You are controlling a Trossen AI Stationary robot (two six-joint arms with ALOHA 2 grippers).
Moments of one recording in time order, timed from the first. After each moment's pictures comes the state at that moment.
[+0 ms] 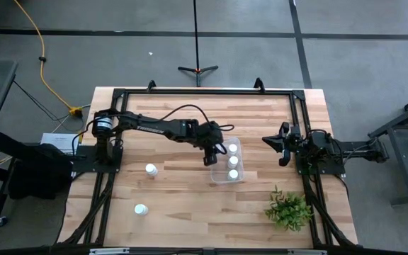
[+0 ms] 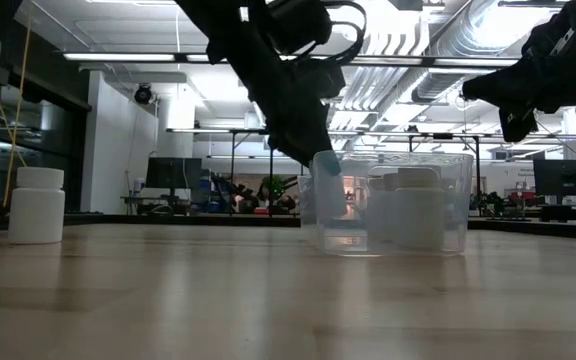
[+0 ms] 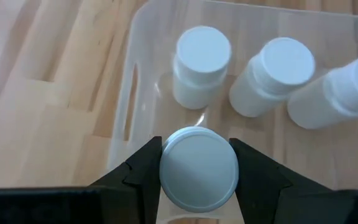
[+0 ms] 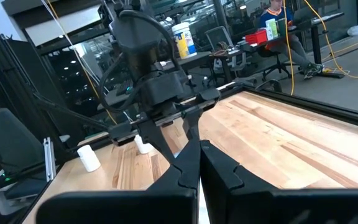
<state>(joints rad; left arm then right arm) 0.08 1.90 1.37 -0.36 -0.02 -0.08 0.03 0.02 0.01 0.05 0.24 0.33</state>
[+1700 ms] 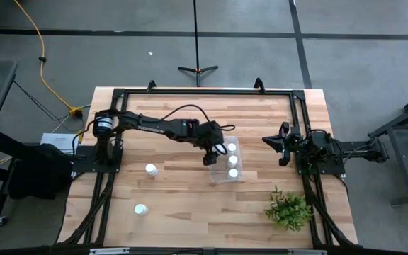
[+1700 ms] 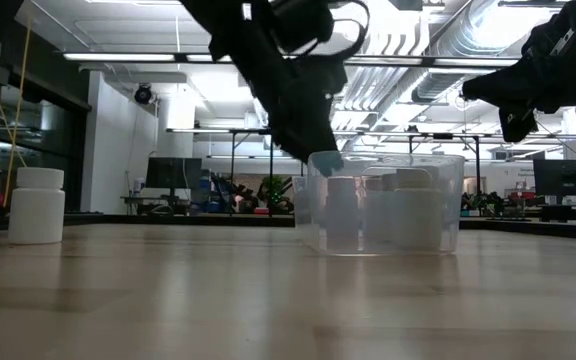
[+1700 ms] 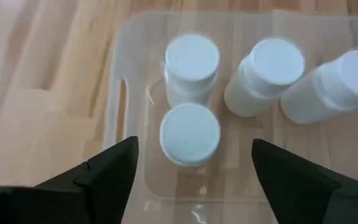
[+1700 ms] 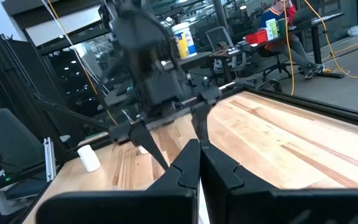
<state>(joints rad) 0.08 1.91 1.39 -0.38 -0.01 -0.03 0.03 0.02 0.01 0.05 0.24 0.33</state>
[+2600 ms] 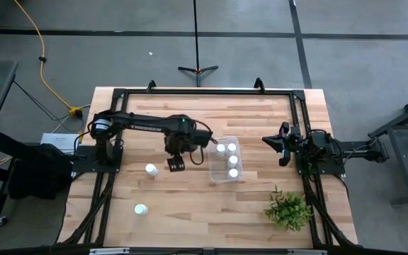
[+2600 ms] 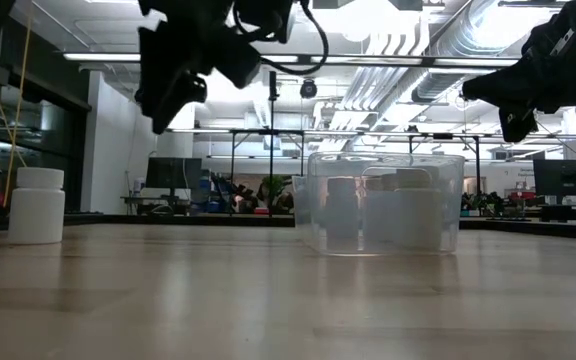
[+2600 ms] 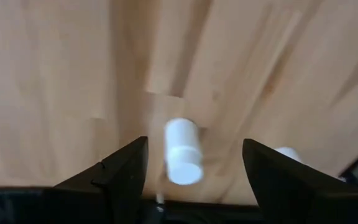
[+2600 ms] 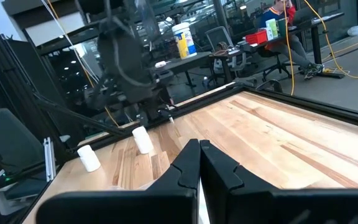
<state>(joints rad) 0.01 1.90 1.68 -1.56 0.13 -0.19 0.03 0.02 0.01 0.05 0.24 0.33</state>
